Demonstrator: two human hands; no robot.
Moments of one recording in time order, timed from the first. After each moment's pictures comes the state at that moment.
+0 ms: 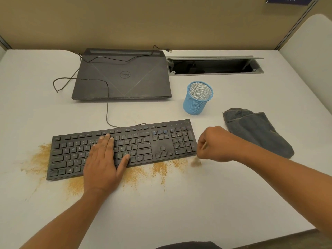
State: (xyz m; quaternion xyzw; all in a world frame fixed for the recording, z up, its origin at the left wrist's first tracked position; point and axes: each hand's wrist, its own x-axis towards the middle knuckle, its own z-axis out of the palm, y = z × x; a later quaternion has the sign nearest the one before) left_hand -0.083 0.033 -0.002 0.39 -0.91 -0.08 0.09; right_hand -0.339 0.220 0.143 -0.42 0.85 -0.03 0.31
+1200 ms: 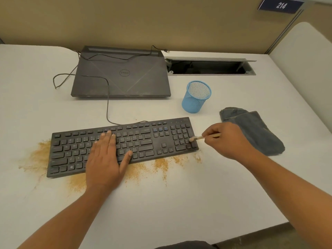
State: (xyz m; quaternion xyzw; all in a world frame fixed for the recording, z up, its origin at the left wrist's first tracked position) left_hand -0.080 0.034 0.000 0.38 -0.92 -0.09 0.09; right_hand -0.327 0.240 0.137 -0.28 0.91 -0.23 0.19
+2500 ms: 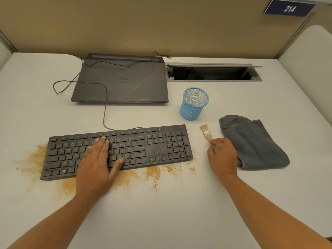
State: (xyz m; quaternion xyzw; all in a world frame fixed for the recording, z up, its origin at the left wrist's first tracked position) left_hand -0.083 0.035 -0.001 0.38 -0.92 -0.08 0.10; right_hand -0.373 0.268 0.011 -0.25 0.91 -0.32 -0.03
